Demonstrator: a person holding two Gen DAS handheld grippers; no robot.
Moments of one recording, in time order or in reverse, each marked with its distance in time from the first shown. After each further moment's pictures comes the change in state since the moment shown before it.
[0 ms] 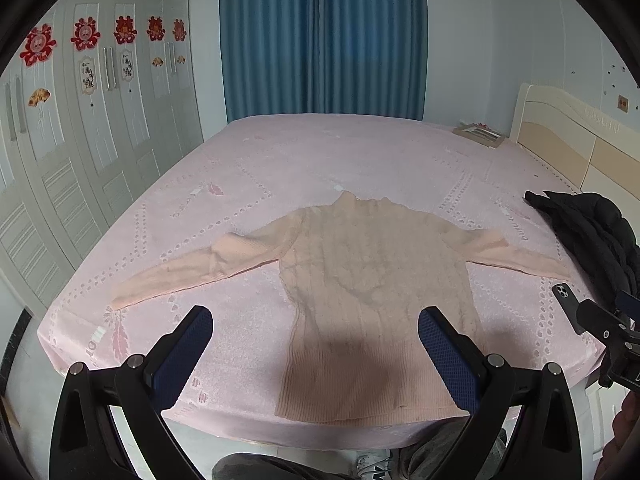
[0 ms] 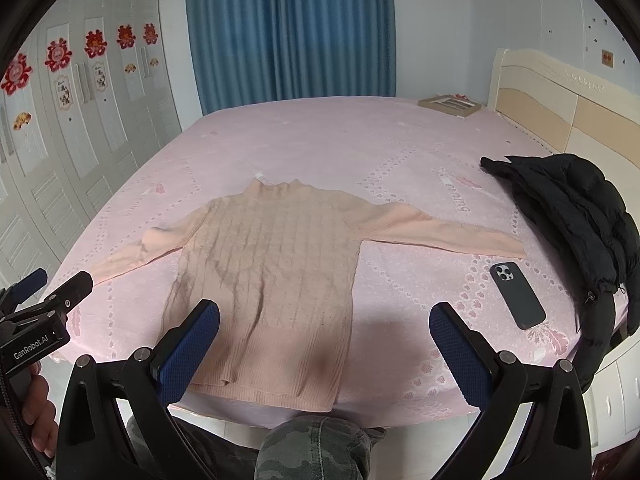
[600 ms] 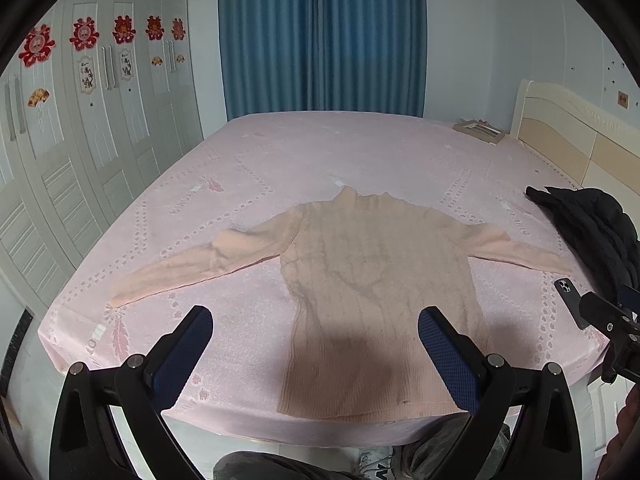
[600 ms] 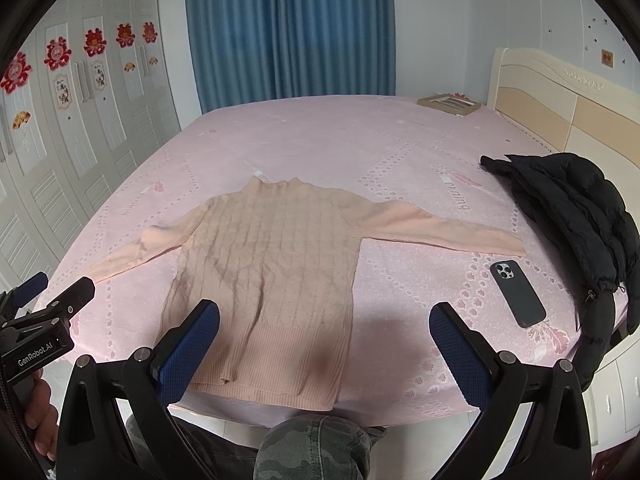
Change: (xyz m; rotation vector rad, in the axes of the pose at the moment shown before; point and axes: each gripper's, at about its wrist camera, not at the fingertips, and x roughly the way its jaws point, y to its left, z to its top) left arm 0.002 -0.003 -0.005 0.010 0.006 0.006; right arm 0.002 0.002 -0.004 0.000 -0.001 -0.003
